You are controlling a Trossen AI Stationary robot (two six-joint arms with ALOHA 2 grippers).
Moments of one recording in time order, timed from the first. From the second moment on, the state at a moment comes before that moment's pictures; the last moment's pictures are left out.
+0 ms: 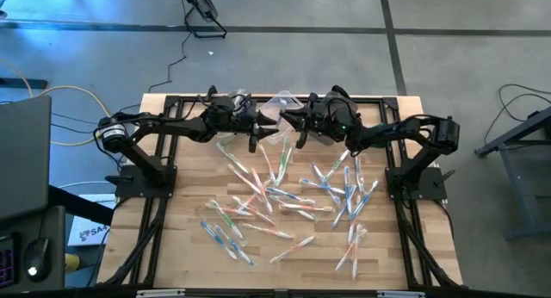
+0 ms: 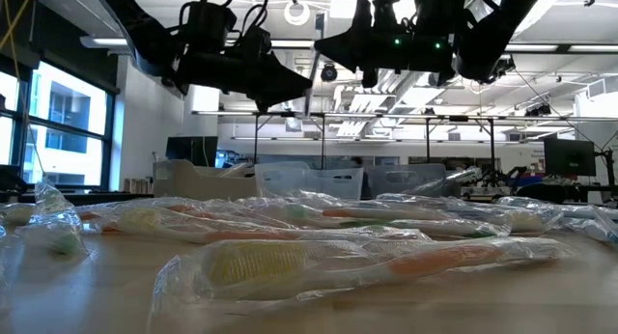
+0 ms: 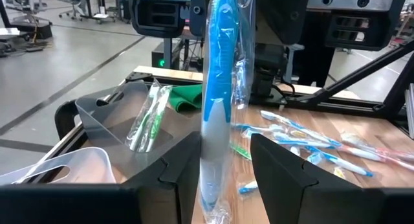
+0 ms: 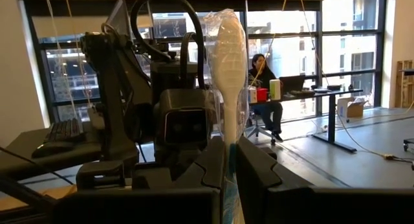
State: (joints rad) left arm 0.46 1.54 0.76 0.72 0.43 -0.03; right arm -0.35 1.63 0.75 1.12 -0.09 0.11
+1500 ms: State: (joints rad) left arm 0.46 1.54 0.75 0.72 0.42 -0.07; right arm -0.36 1.57 0.75 1.03 -0.27 0.10
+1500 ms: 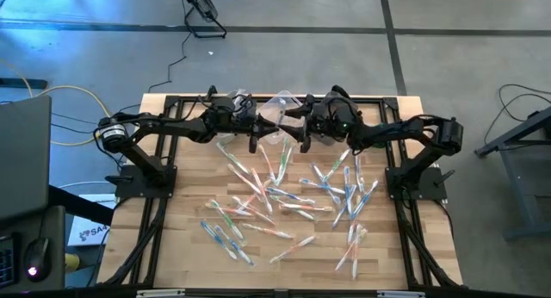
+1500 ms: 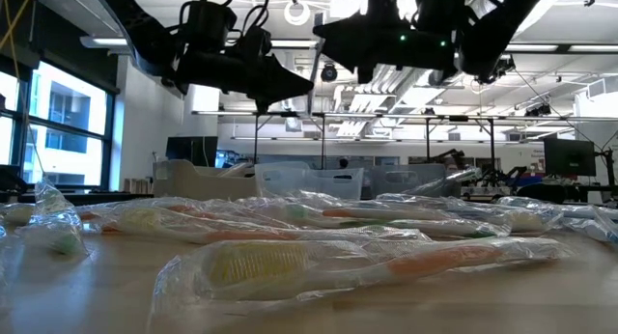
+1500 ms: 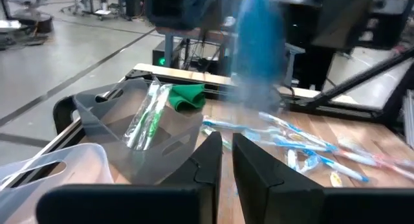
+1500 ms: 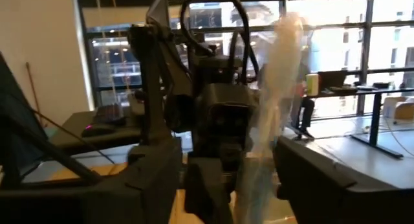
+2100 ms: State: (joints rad) left arm 0.52 1.54 0.75 0.69 0.38 -0.13; right arm -0.47 1.39 0.75 0.52 -0.19 0.03
